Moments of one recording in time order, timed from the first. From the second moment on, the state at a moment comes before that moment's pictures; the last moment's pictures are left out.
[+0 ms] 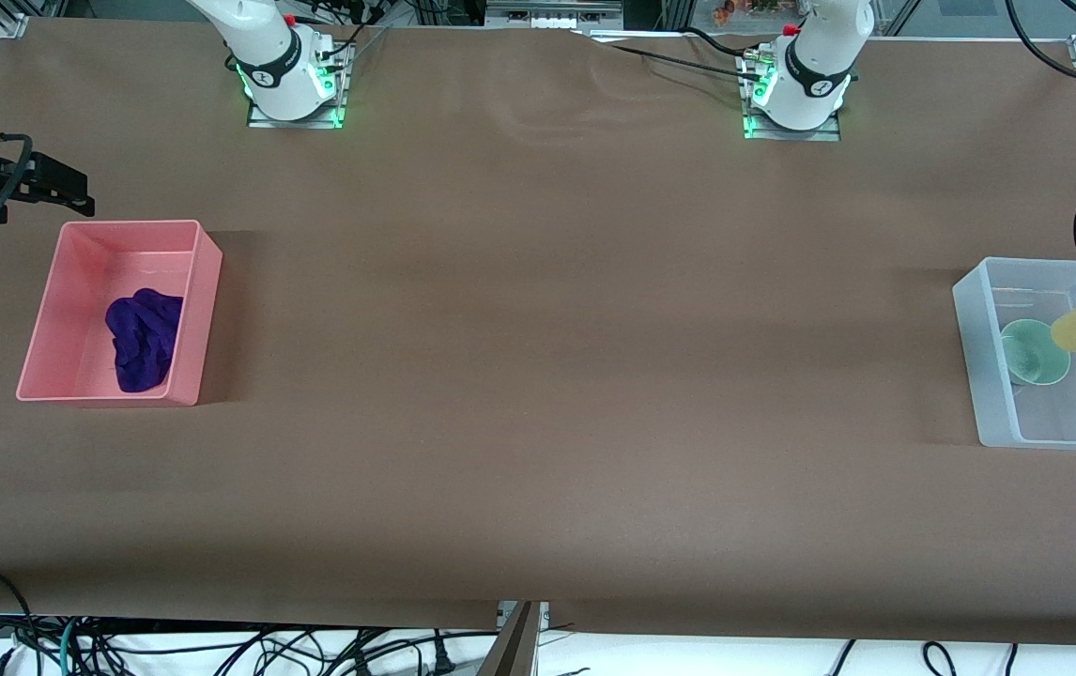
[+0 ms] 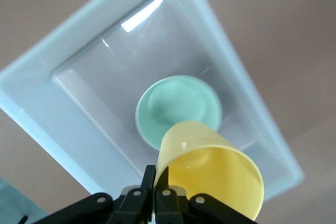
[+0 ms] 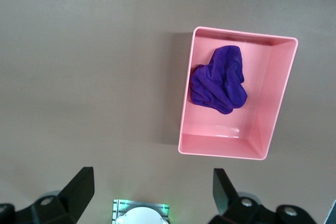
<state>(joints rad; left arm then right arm) 0.46 0.58 0.08 -1.48 0.14 1.94 1.09 0.03 0.09 -0.03 -1.45 -0.04 1.39 -0.12</state>
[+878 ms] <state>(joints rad) 0.45 0.49 -0.03 -1.47 0.11 1.79 0.97 0.03 0.11 -0.02 -1.44 -0.05 1.39 -0.12</state>
